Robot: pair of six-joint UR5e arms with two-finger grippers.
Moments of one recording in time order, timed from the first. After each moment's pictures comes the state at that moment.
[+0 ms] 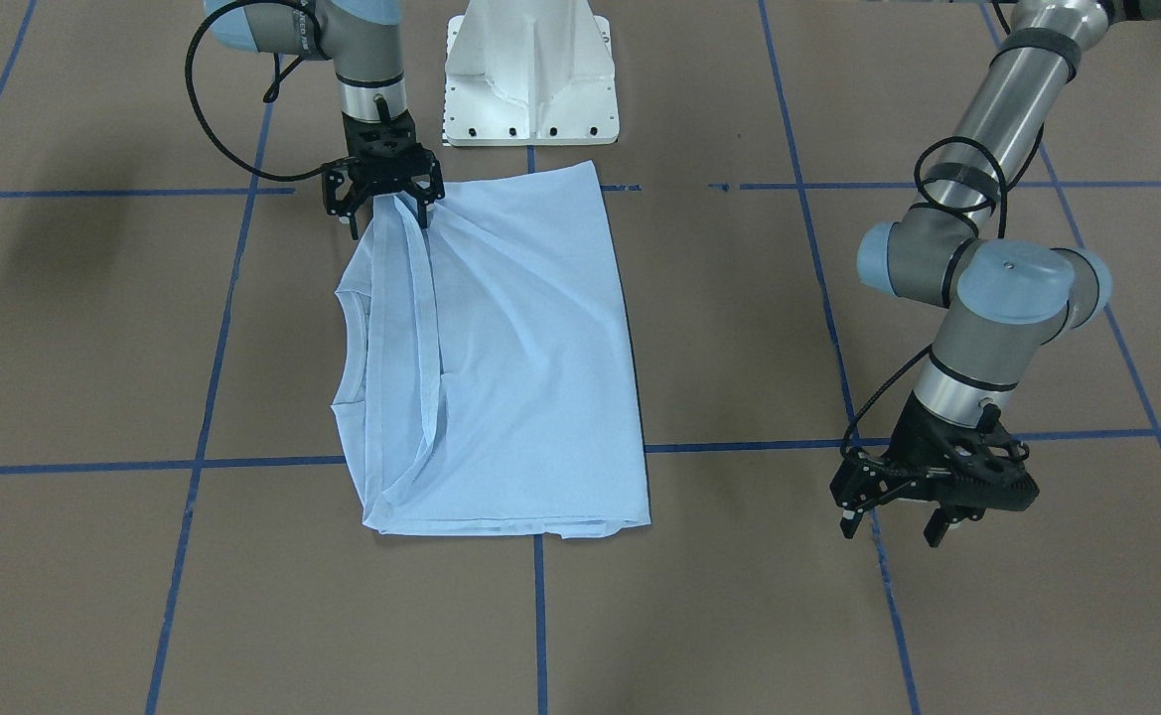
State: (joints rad) left arm -0.91 -2.10 -1.21 -2.44 -1.77 -0.90; right arm 0.15 -1.30 1.98 -1.53 1.32 1.13
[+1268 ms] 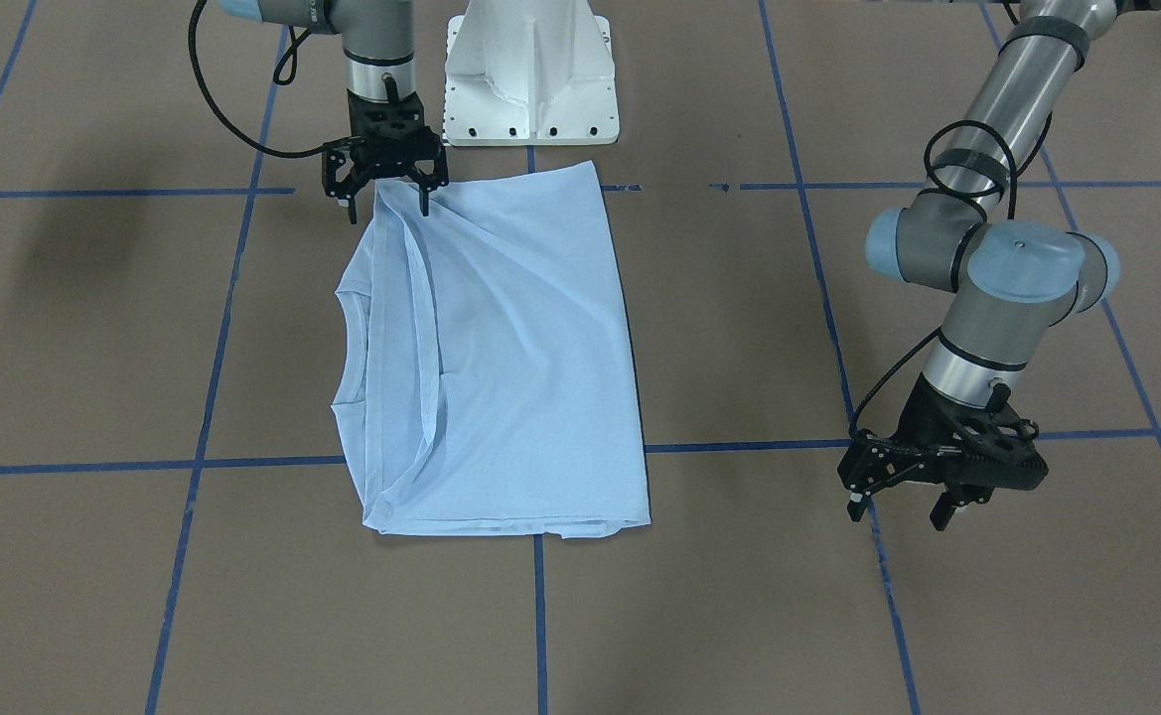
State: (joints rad) left arm -0.91 -2.05 -1.27 -2.44 -1.77 -0.91; right arm 0.16 -1.21 2.03 -1.70 1.33 1.15
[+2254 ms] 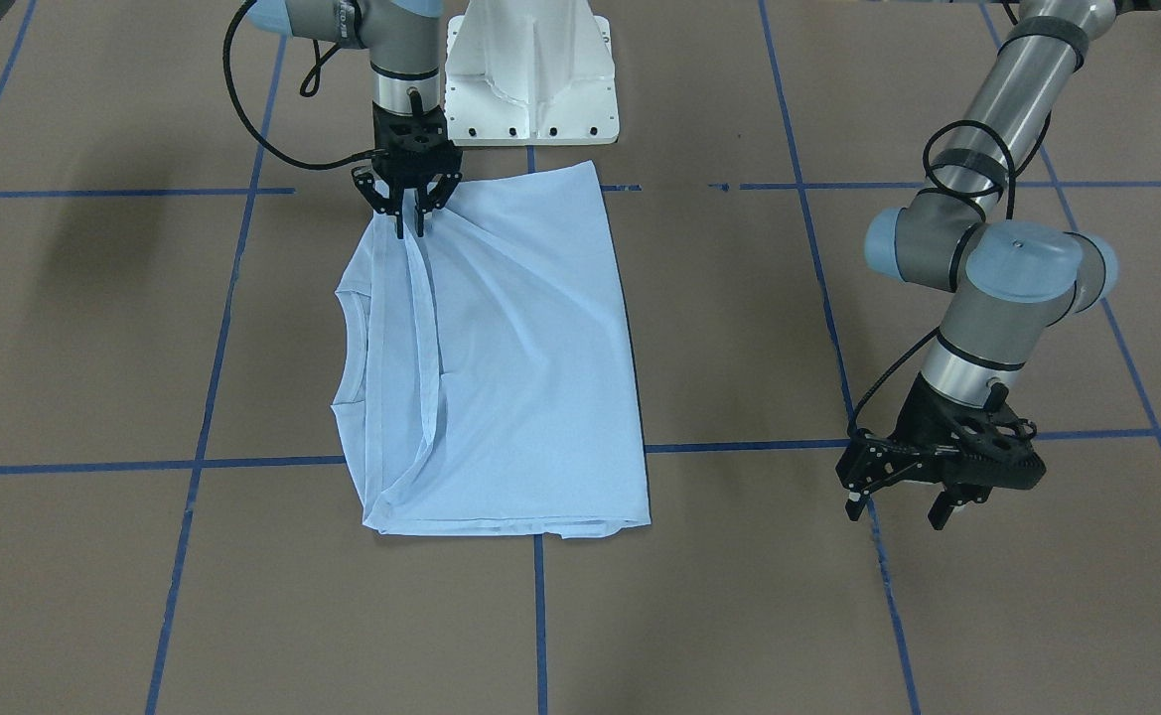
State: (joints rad) left arm -0.91 -2.05 -1.27 -2.44 -1.77 -0.91; right arm 0.16 -1.18 1.97 -1.69 1.33 1.17
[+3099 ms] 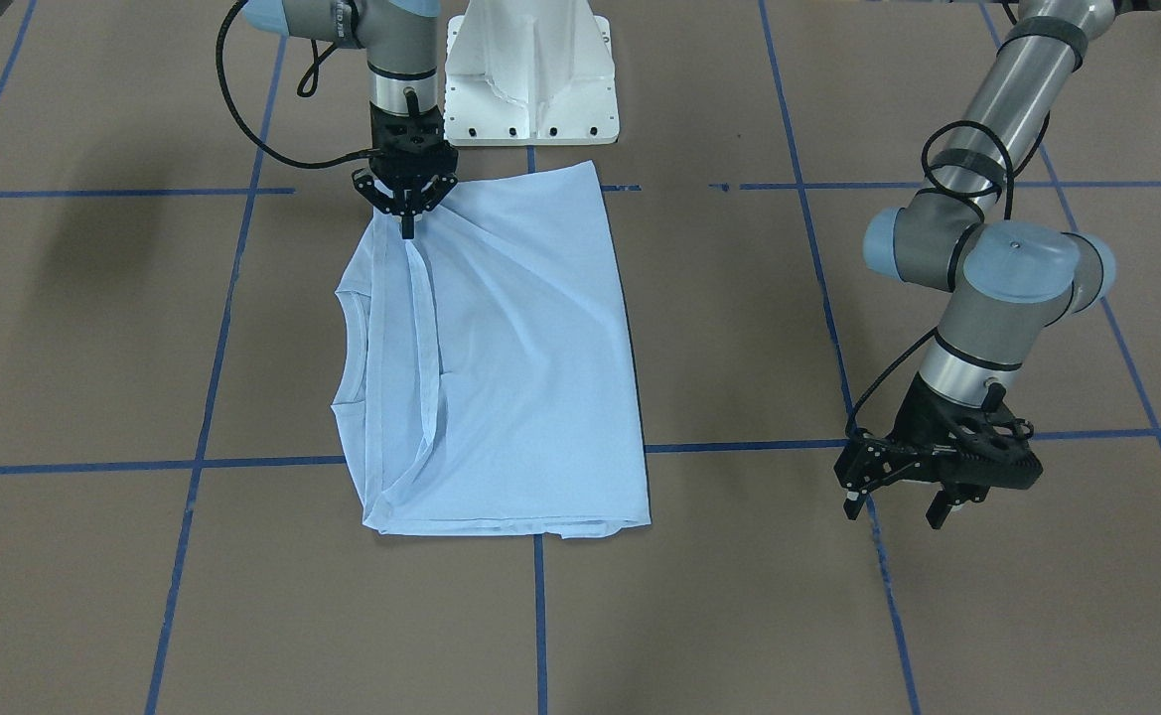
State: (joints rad) left arm -0.91 -2.05 -1.27 -2.44 -1.77 -0.91; right arm 0.17 -1.21 1.99 -1.69 1.33 1.20
